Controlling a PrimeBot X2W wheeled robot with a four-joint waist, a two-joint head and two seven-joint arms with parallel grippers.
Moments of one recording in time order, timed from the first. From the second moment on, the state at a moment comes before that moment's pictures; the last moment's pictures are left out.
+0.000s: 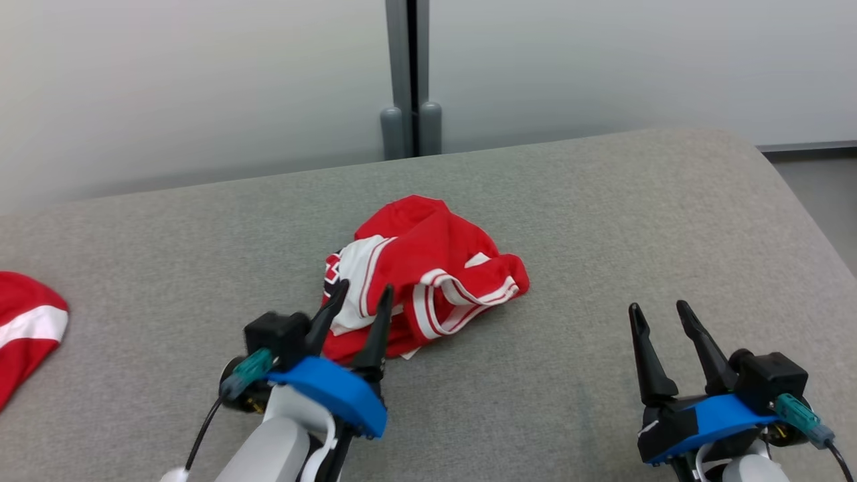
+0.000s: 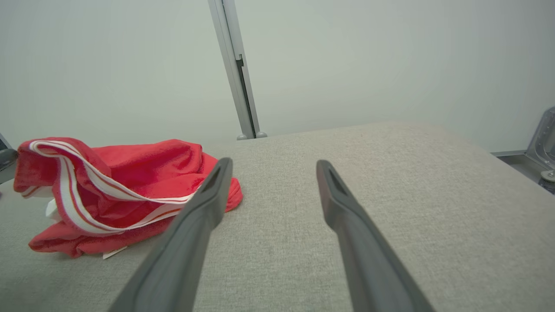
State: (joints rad) left arm -0.34 0.12 -0.53 0.48 -0.60 -0.05 -0.15; right arm -0.12 -0.05 0.02 0.29 0.21 0.13 -0.21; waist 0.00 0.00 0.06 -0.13
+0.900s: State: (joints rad) left arm 0.05 0.27 -0.22 0.17 -0.38 0.11 -0.26; right arm -0.04 -0.05 -0.07 0.22 0.16 0.13 -0.15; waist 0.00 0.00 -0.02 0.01
